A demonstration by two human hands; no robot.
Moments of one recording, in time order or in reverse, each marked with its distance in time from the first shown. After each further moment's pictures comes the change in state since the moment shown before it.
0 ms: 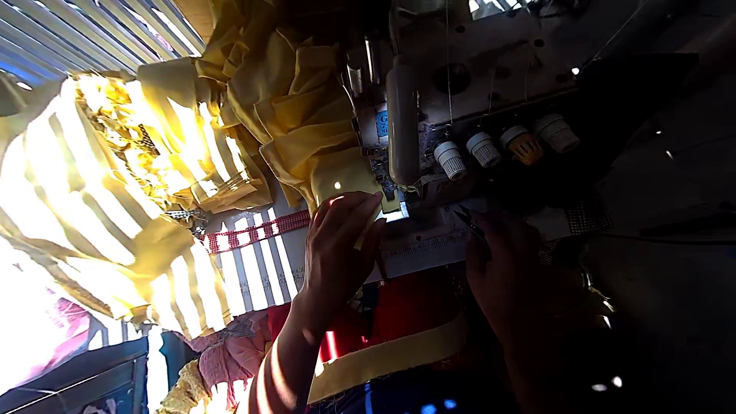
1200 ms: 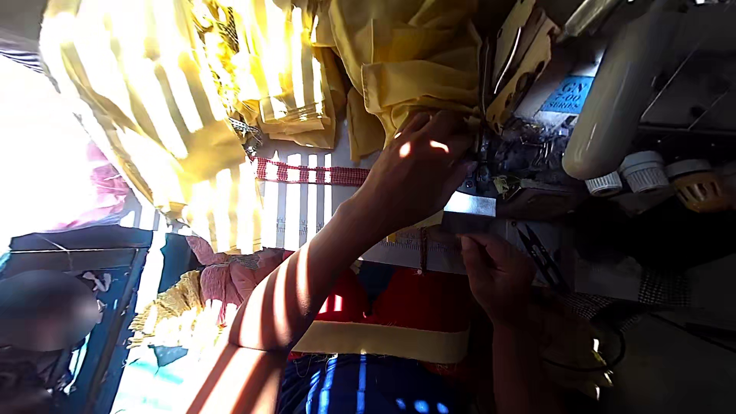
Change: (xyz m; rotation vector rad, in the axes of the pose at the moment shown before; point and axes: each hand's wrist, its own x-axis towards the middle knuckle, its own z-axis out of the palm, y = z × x) left_hand 0.059 -0.029 -0.013 0.056 -0.238 0.006; right_hand 0.014 -0.022 0.051 0.573 -0.232 -0.327
